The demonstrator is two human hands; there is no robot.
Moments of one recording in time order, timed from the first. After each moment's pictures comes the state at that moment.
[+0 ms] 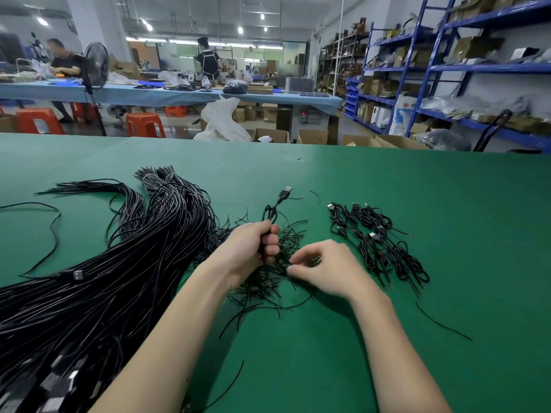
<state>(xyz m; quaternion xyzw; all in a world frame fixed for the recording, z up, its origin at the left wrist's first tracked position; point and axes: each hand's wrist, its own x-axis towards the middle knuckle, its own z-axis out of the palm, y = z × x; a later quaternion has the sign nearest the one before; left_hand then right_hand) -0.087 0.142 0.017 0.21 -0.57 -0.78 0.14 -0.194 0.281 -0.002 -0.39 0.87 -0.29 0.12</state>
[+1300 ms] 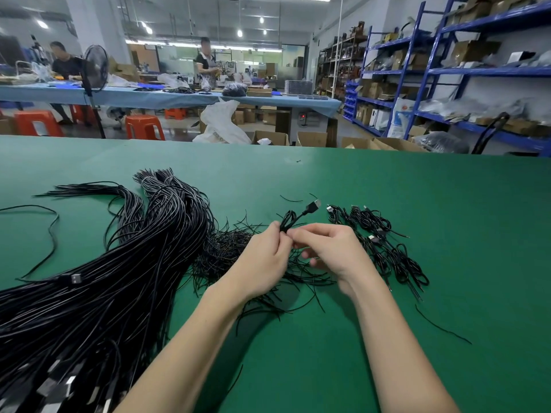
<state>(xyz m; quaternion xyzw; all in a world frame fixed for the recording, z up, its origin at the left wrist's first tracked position) -0.088 0.162 0.007 0.18 -0.88 -0.36 0.25 -0.178 0.274 0.031 -0.24 0.68 -0.64 0.25</state>
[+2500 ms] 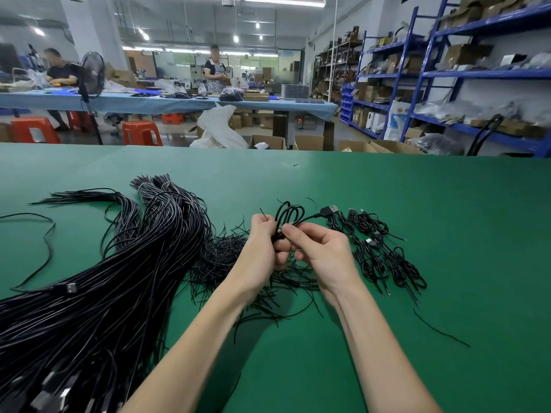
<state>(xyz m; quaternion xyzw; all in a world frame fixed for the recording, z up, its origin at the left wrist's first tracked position) -0.102 0.162 0.006 0.13 -0.64 -0.70 0.28 -0.176 0.263 0.014 -0.27 0.57 -0.74 0.23</state>
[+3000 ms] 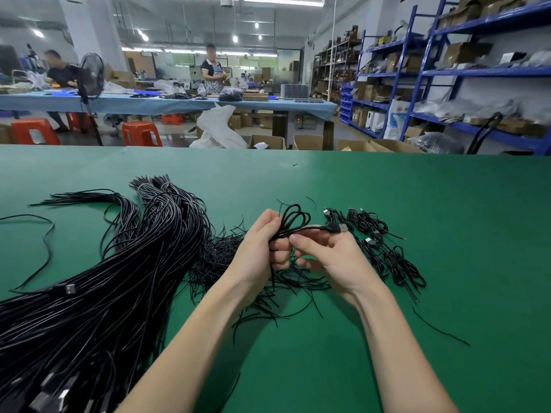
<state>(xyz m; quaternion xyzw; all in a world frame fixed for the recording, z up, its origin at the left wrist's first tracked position) -0.096 0.167 0.019 0.09 -0.57 -0.79 0.23 -0.189 0.283 0.018 -0.33 0.57 -0.70 0.27</state>
